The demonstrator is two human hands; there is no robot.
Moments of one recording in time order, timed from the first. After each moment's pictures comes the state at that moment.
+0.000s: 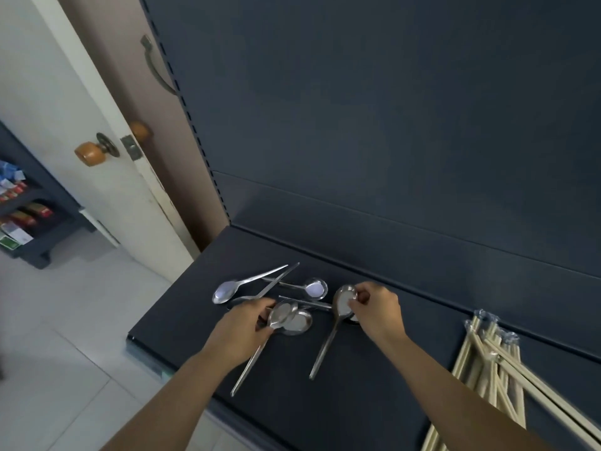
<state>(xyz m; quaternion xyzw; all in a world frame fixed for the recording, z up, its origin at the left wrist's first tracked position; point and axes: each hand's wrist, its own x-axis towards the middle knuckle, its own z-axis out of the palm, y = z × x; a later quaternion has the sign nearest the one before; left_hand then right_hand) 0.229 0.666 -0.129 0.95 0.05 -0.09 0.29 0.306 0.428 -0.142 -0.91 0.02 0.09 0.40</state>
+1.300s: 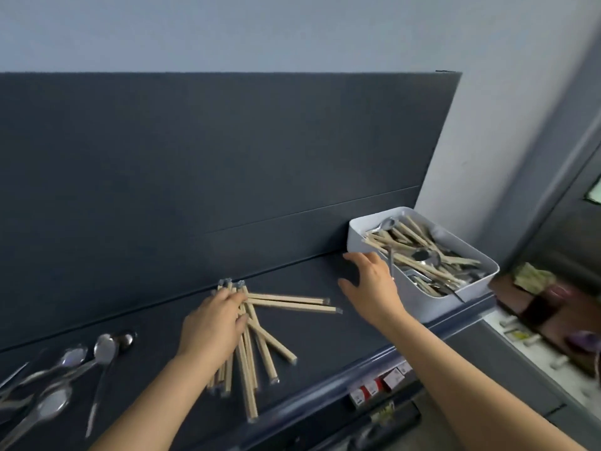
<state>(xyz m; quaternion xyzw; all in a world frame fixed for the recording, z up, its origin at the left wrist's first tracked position) 0.156 0.390 -0.040 0.94 -0.33 0.04 0.12 0.029 0.170 0.004 -0.92 0.28 -0.18 0.21</state>
